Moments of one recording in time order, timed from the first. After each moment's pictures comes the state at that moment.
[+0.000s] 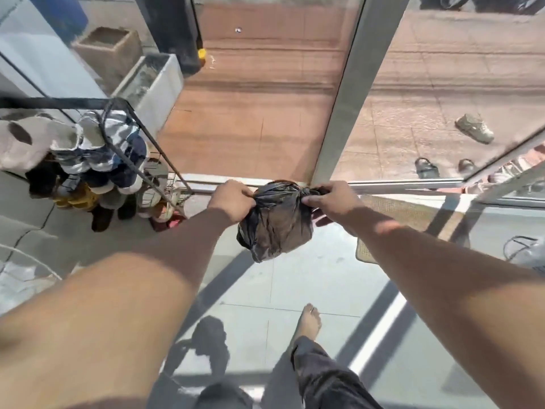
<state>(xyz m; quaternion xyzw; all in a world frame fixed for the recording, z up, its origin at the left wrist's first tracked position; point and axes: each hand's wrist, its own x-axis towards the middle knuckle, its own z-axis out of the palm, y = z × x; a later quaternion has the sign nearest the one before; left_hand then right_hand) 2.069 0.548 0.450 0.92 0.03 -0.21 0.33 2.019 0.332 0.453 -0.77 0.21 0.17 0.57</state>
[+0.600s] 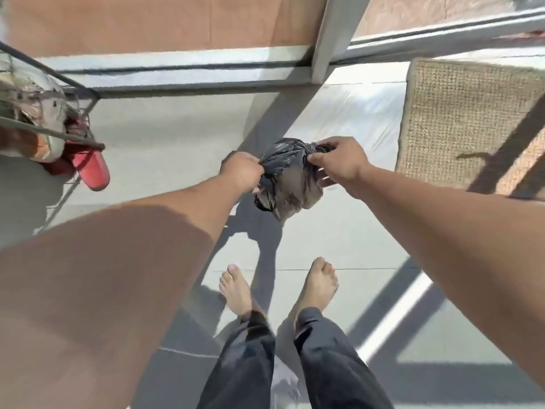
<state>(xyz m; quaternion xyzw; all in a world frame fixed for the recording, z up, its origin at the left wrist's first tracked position) 2.177 0.442 -0.027 0.84 0.17 -0.41 0.31 2.128 0.256 -0.011 -0.73 0.36 0.24 0.53</state>
